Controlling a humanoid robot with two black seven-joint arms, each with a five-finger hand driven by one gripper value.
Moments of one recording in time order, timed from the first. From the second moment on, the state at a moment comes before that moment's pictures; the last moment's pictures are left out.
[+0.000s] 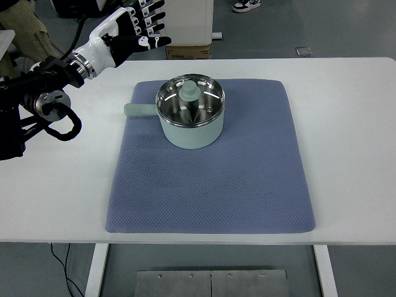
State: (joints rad) left arm -1.29 0.42 0.12 -0.82 -0.23 -0.26 -0.52; right arm 0.02 0.00 0.56 0.09 -0.45 -0.02 0.06
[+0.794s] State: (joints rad) left arm -1.11 0.39 -0.01 -0.71 -0.31 -0.25 -0.52; right arm 0.02 0.00 0.56 0.09 -0.45 -0.02 0.06
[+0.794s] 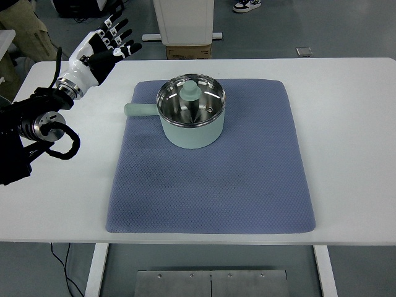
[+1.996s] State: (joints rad) left arm -0.95 0.32 -0.13 -0.60 -0.31 -0.25 -0.52; right arm 0.02 0.00 0.56 0.09 -0.45 -0.02 0.06
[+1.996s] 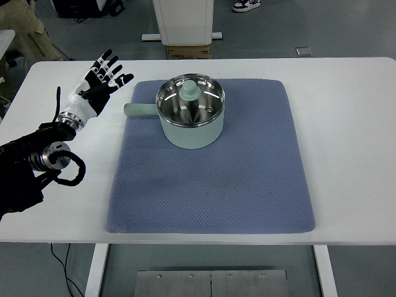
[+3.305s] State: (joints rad) left arm -0.94 0.34 -0.15 -0.55 -0.28 -0.27 -0.52; right arm 0.02 0.00 0.56 0.09 -0.45 -0.02 0.06
